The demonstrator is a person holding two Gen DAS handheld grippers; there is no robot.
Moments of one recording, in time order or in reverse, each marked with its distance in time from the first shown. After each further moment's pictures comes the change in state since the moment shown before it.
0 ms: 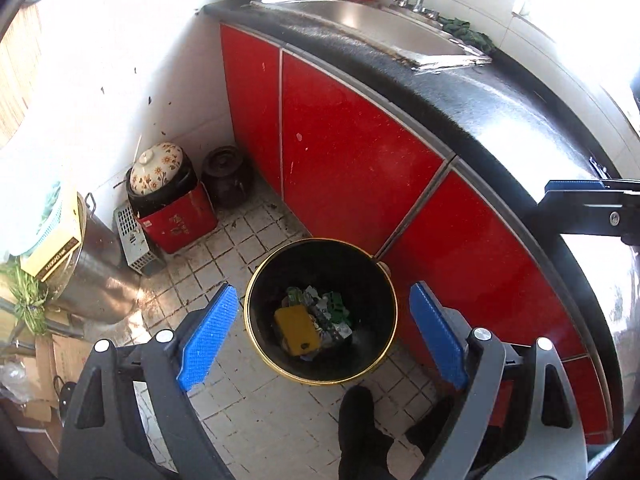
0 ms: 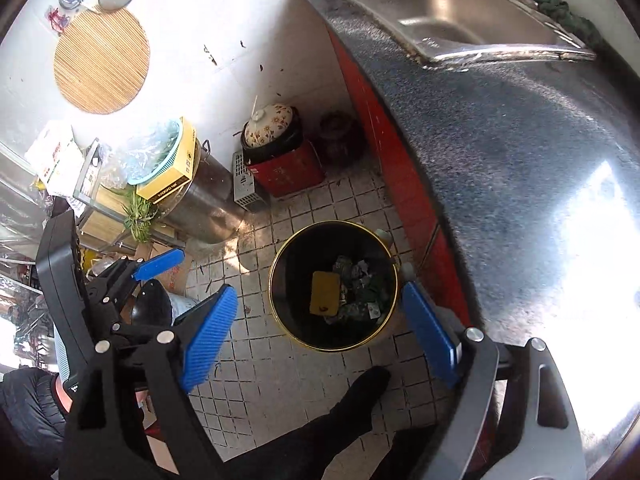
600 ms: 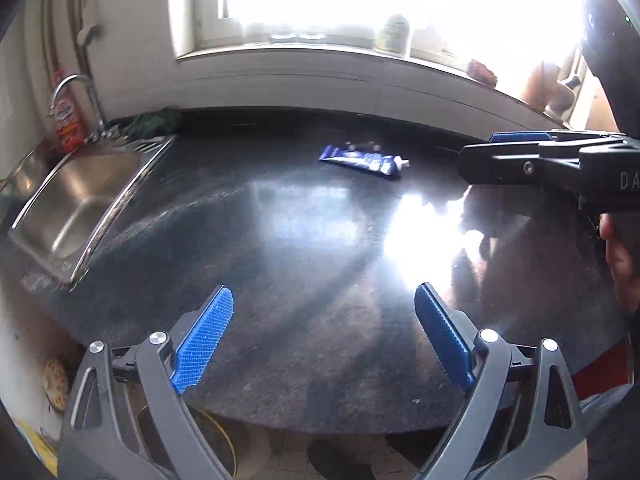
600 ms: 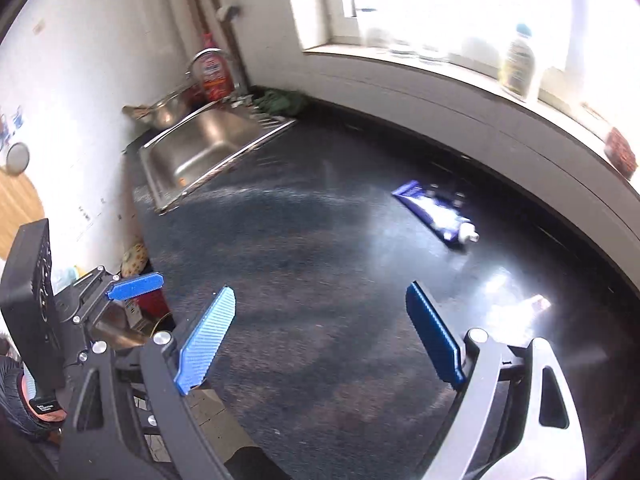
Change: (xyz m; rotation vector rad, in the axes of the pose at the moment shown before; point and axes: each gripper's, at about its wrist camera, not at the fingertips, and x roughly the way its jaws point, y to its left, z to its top) left arm -0.076 -0.347 0.049 0.674 -0.139 -0.468; right arm -0.281 -0.206 -0.155 0.407 -0.411 -0.435
